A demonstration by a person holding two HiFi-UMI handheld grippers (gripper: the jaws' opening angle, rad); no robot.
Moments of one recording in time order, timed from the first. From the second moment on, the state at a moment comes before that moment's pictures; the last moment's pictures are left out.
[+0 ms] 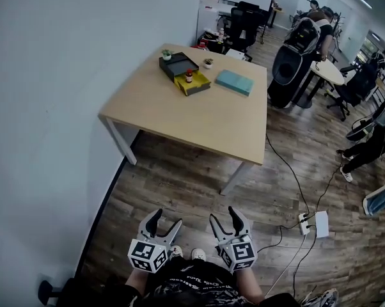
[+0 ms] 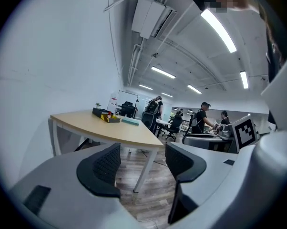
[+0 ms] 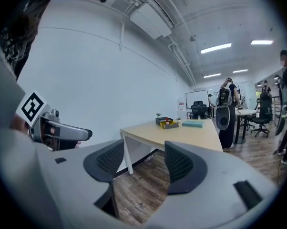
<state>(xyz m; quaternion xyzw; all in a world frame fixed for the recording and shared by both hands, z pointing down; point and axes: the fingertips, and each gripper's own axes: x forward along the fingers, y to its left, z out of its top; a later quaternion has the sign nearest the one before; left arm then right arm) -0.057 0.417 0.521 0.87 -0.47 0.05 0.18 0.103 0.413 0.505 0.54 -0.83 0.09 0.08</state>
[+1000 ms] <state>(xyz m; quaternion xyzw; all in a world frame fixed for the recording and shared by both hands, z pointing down) -0.114 0.390 0.530 0.87 -0.46 0.04 0.19 0.051 0.383 0.528 0.56 -0.82 0.10 0.10</state>
